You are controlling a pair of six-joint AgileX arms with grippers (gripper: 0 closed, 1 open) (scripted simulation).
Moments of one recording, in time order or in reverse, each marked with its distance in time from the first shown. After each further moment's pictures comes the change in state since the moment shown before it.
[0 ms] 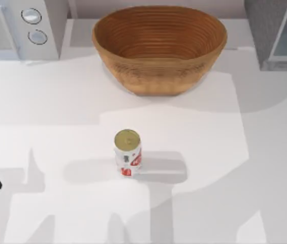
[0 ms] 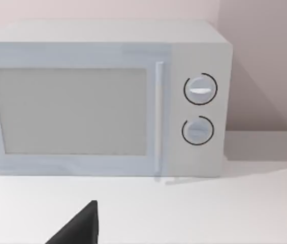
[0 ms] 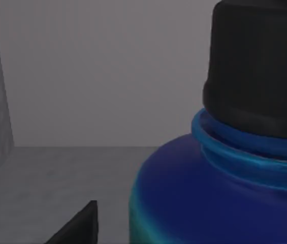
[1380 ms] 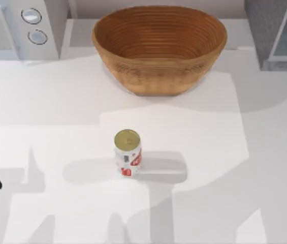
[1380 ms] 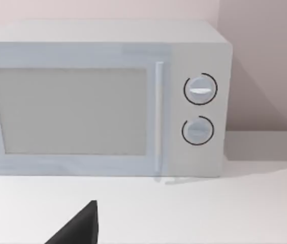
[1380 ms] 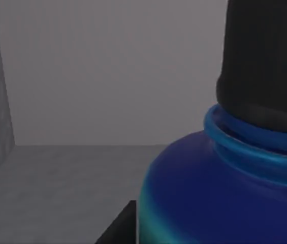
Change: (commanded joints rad) left arm 0.000 0.000 0.000 0.000 0.000 0.000; right arm 0.001 0.004 0.009 -0.005 0.001 0.000
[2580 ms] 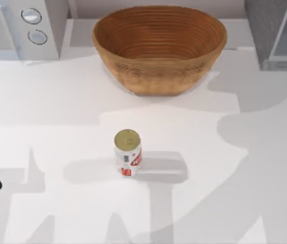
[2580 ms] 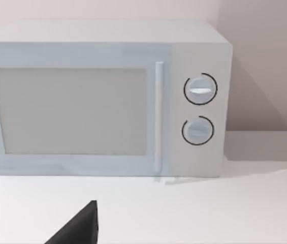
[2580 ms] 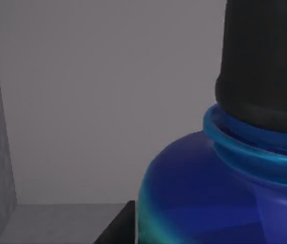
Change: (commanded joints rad) left arm 0.000 0.000 0.000 0.000 0.000 0.000; right arm -0.034 -0.222 -0.086 -0.089 -0.014 0.004
